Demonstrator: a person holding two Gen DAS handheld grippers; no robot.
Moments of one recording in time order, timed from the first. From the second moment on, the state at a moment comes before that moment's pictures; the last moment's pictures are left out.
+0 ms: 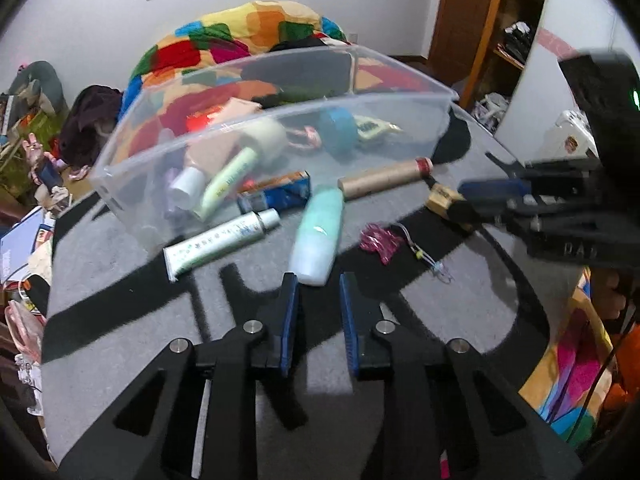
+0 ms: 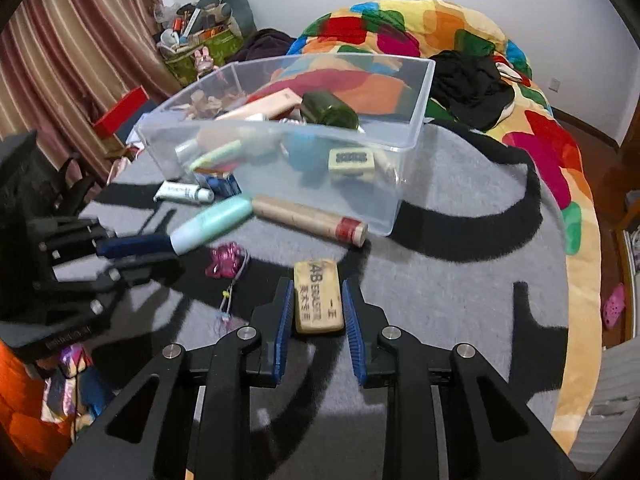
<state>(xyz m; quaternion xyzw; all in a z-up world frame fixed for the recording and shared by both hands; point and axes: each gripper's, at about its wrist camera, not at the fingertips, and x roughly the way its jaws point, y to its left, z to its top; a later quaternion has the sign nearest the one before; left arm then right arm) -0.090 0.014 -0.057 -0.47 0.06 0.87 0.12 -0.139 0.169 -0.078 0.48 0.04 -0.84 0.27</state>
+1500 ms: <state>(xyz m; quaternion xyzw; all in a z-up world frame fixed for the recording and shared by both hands) -0.095 -0.010 -0.036 -0.42 0.05 0.90 0.09 -0.141 0.141 0.001 0.37 0.02 -0.89 0.27</state>
